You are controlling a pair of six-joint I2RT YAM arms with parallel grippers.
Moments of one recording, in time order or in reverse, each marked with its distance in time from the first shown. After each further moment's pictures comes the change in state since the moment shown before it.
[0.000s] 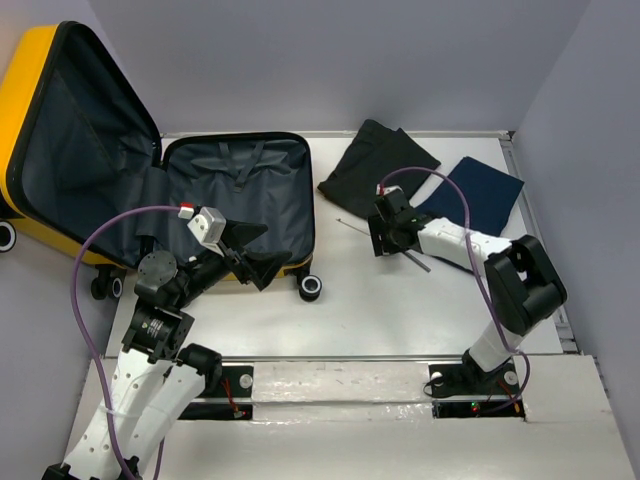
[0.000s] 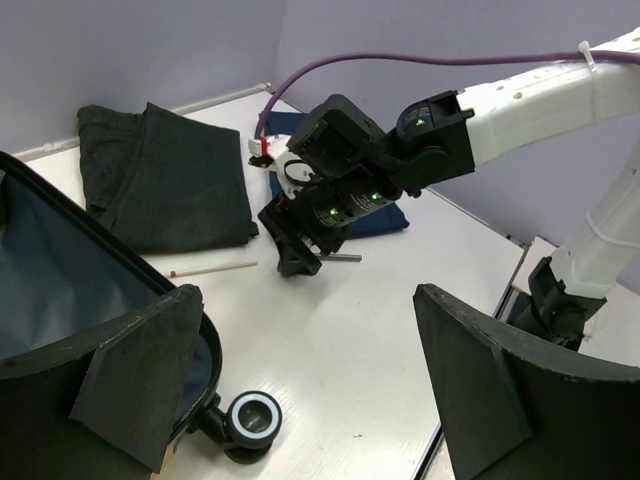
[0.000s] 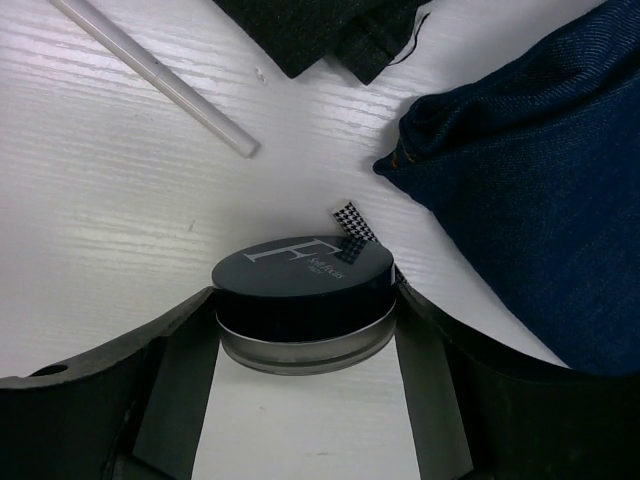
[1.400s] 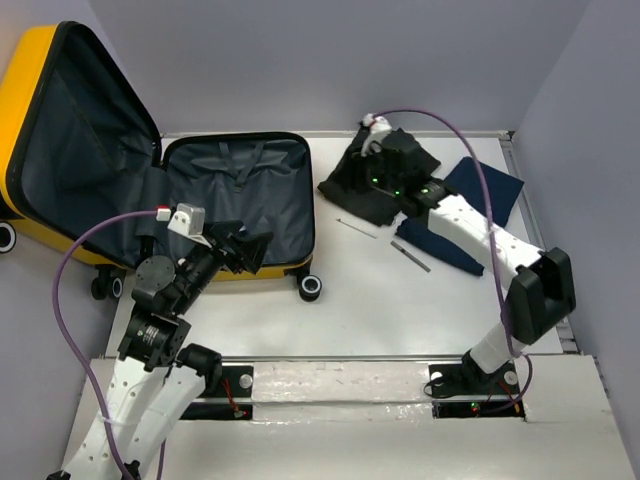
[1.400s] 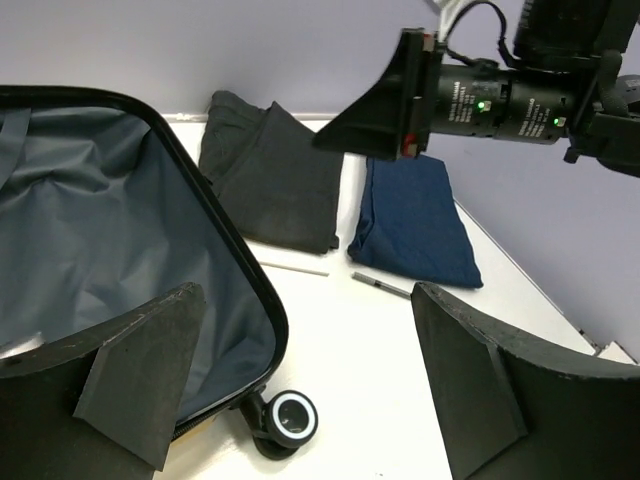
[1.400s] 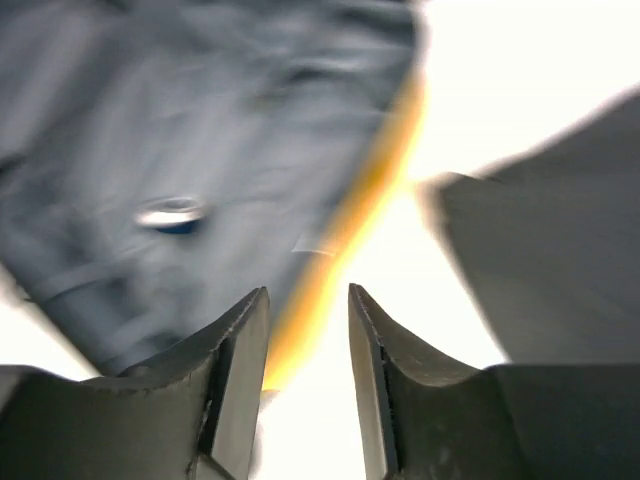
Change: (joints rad) left arm 0.009 -0.053 0.000 -0.090 -0.328 -0.080; right arm 0.070 -0.033 0.379 0.275 -0.426 0.010
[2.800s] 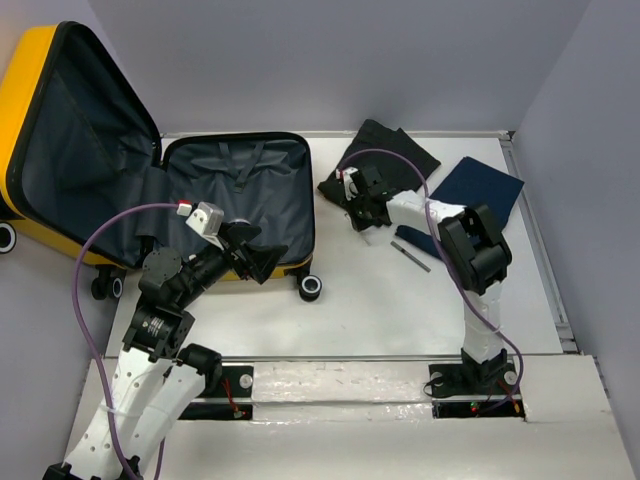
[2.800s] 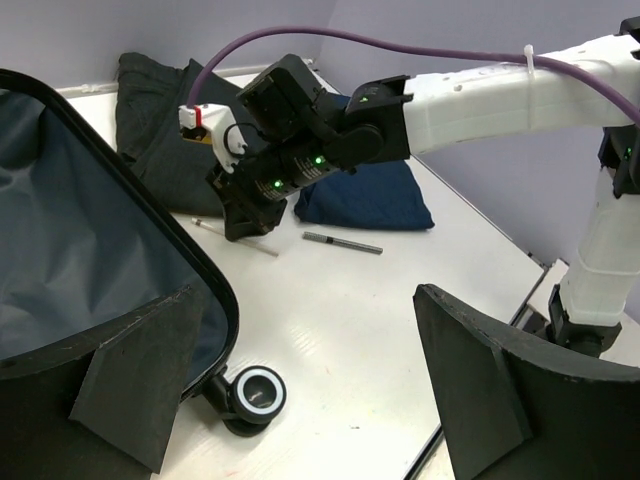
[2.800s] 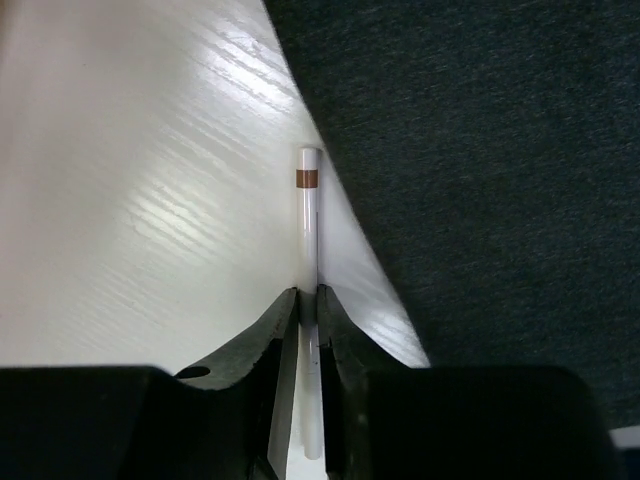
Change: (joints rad) left arm 0.000 0.060 0.000 0.010 0.218 0.028; right arm -0.100 0.431 0.038 -0.235 0.068 -0.295
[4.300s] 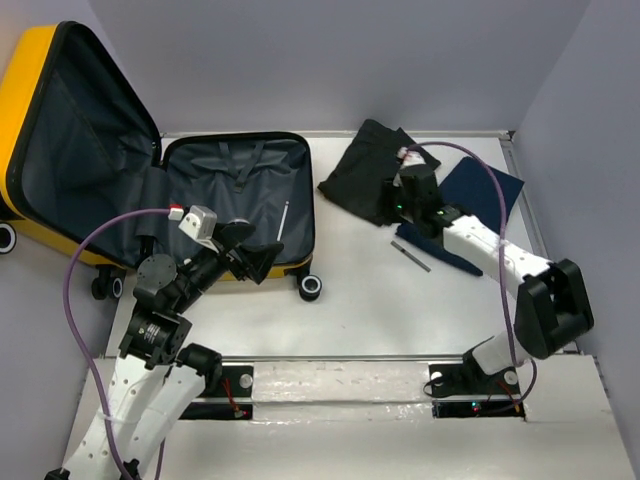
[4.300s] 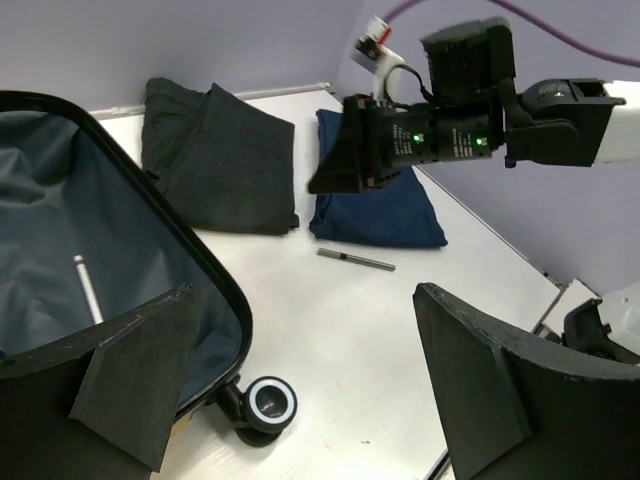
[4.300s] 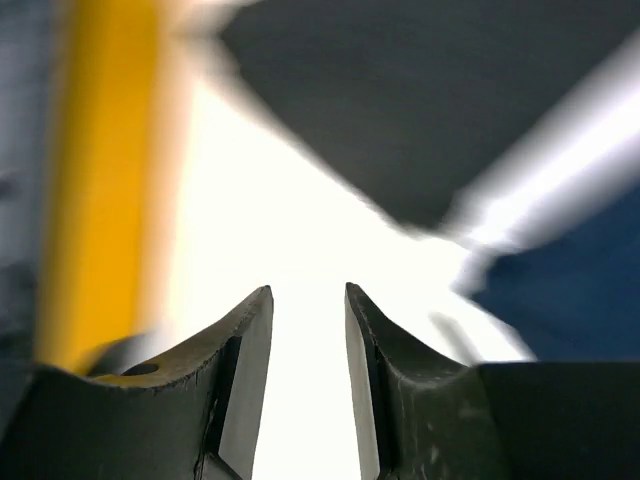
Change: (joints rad) left arm -0.003 -0.042 0.000 -0.002 -0.061 0.008; right arm 0.015 -0.529 -0.311 0.163 0.142 0.420
